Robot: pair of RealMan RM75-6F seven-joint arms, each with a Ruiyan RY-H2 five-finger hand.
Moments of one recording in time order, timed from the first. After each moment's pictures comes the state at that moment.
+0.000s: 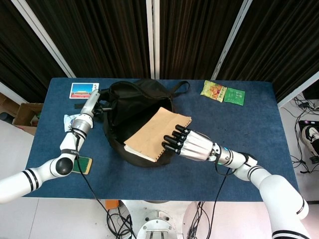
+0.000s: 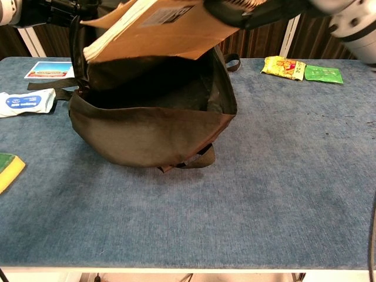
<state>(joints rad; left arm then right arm) -0.77 -1.37 -0.51 -1.48 0.71 0.69 -0.34 0.97 -1.81 0.01 -0.58 -1.89 1.91 0.21</state>
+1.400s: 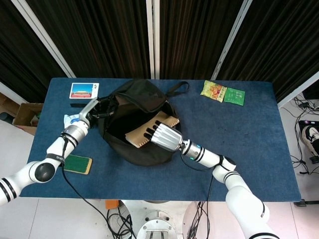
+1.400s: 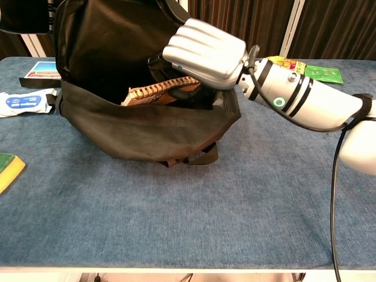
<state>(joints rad) -0.61 -1.26 -0.66 -1.61 0.90 0.38 -0.85 1.03 -2.14 -0.05 -0.17 -1.77 1.47 0.27</state>
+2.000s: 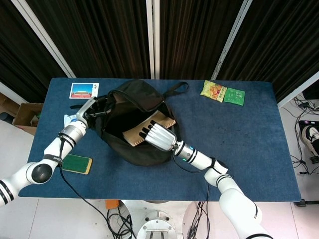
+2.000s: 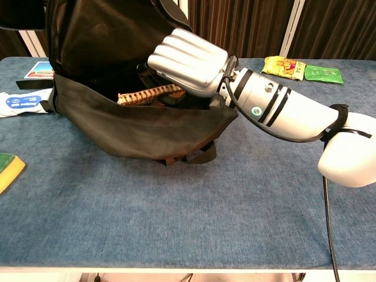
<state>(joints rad) -0.57 -1.25 -0.69 -1.63 0.92 0.38 -0.93 1.05 -2.21 -0.03 -0.16 -1.72 1.39 0.22</state>
